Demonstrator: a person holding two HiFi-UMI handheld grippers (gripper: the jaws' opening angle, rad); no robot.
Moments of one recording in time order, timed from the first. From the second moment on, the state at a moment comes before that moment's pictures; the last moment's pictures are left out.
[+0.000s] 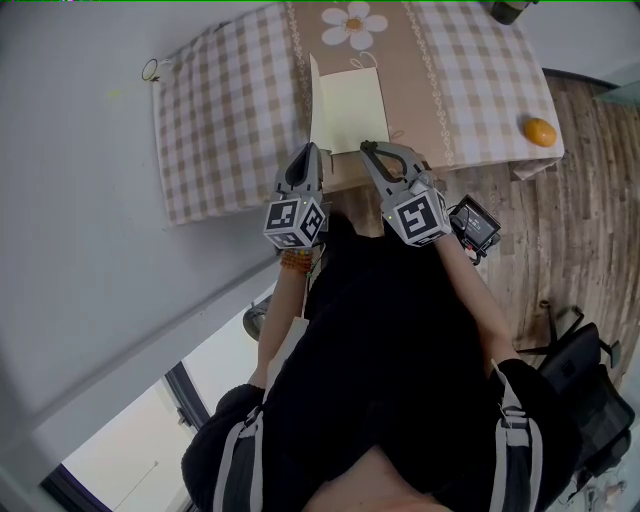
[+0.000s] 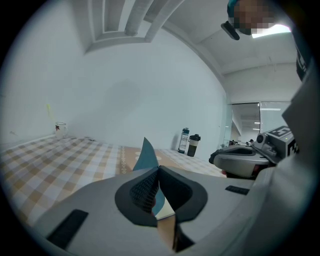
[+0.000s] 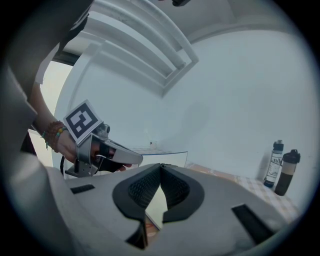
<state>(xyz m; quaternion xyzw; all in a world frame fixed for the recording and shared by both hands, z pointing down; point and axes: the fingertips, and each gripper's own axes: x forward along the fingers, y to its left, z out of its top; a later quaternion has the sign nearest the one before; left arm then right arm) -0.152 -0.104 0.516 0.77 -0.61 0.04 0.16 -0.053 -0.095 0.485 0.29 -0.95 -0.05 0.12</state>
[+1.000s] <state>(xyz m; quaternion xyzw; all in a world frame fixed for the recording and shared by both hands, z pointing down) -0.126 -0.099 0.491 0.78 -0.59 0.06 0.17 -0.044 -0.087 0.456 0.29 -0.95 -0.04 0.11</state>
